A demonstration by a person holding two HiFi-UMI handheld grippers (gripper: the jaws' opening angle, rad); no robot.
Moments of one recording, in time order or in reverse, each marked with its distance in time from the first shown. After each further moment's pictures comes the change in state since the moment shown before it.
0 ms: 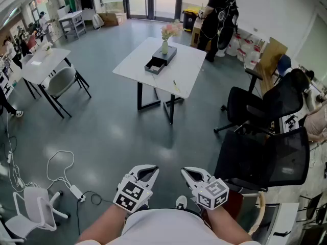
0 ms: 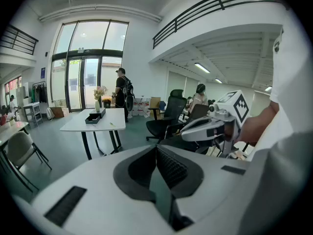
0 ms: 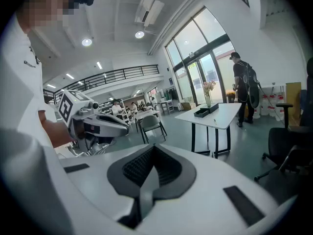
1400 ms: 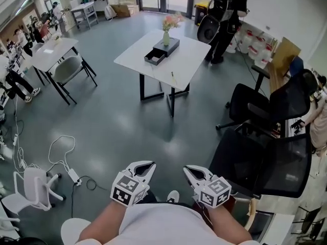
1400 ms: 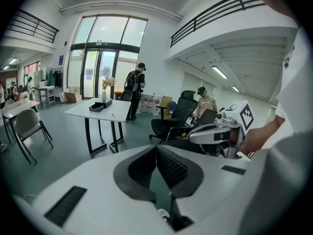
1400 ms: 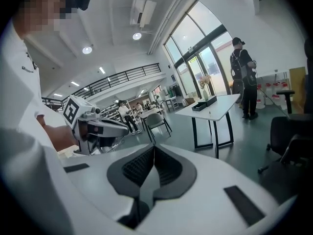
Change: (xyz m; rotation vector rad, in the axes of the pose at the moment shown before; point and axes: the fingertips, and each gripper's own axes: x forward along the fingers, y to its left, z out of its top) left arm 0.066 -0.063 0.004 -0.196 0.010 0.116; right arm -0.076 -0.076 -0.037 0.068 0.021 0.100
